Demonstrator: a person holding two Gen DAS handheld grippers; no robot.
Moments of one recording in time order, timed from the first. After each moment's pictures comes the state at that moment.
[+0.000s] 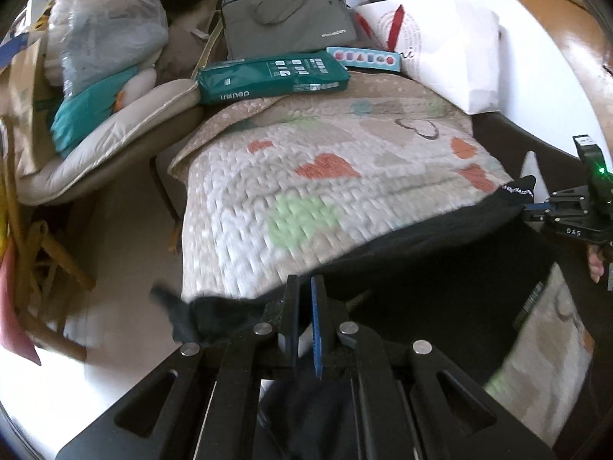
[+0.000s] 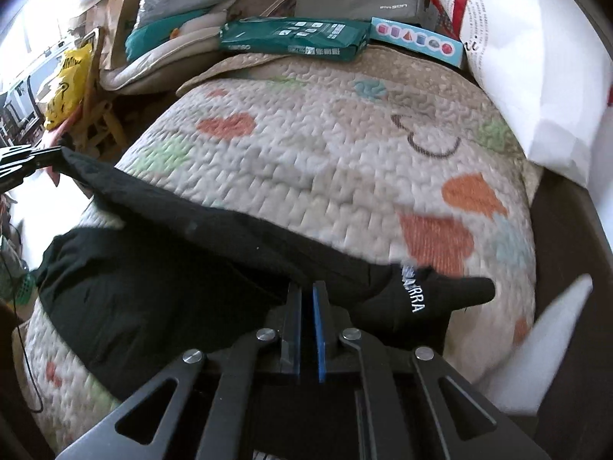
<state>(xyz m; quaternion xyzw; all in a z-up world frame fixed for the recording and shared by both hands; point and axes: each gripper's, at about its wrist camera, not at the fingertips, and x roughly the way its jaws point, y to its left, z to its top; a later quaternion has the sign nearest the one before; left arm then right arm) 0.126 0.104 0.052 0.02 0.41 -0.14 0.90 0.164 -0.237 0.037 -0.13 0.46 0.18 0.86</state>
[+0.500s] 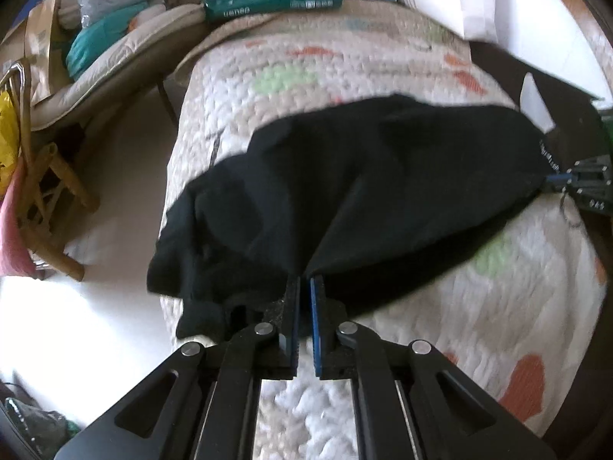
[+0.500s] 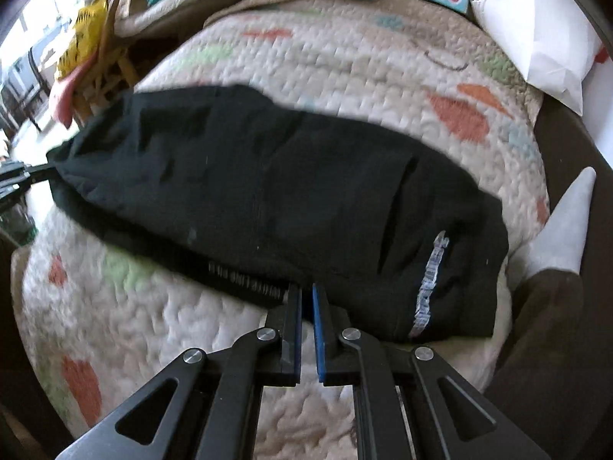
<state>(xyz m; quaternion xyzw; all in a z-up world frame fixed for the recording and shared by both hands) 0.016 0.087 -0.024 0.04 0.50 -0.10 0.86 0.055 -0.238 -0.016 -0.15 0.53 0.17 0.82</state>
